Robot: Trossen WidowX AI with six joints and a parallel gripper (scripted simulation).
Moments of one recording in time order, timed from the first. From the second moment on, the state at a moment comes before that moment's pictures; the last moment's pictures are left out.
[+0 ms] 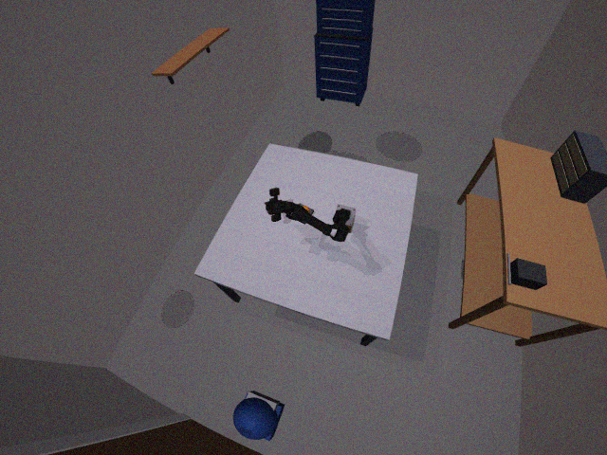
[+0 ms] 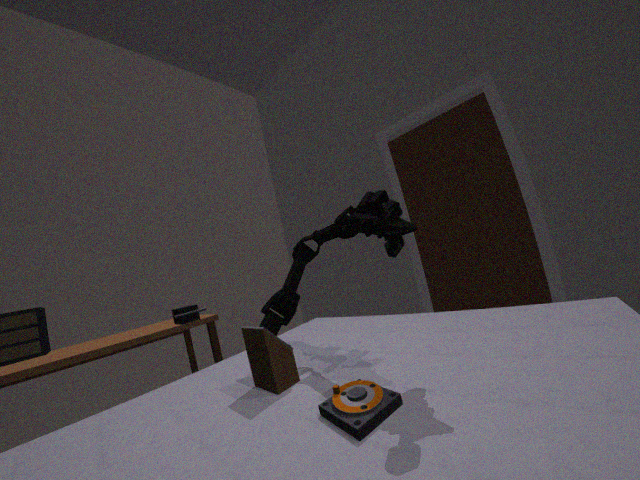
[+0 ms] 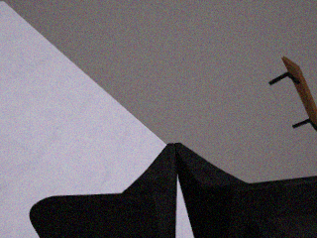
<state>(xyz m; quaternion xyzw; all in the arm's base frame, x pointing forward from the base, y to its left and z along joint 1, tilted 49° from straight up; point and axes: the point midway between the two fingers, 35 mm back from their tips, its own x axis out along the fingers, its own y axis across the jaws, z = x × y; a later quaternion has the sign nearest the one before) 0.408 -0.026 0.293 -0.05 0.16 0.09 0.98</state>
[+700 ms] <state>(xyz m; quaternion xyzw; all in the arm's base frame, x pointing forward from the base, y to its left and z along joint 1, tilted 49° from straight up) 0.286 -0.019 -0.029 0.24 0.63 0.28 0.69</state>
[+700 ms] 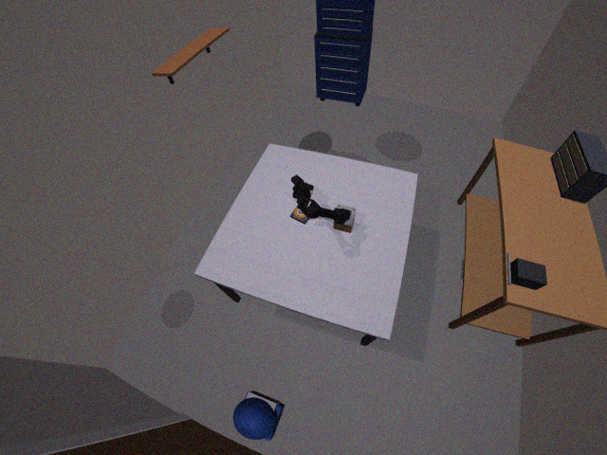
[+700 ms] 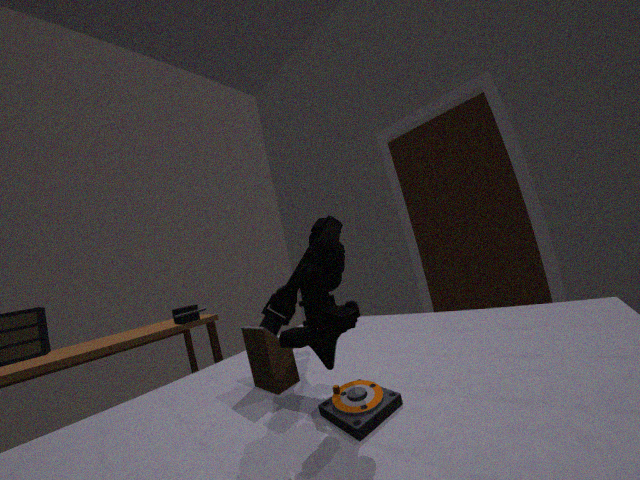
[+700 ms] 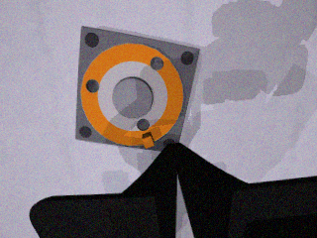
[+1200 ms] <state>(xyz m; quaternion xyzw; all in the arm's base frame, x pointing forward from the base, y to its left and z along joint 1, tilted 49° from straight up) 0.272 0.018 -0.066 0.28 0.64 0.30 0.65</state>
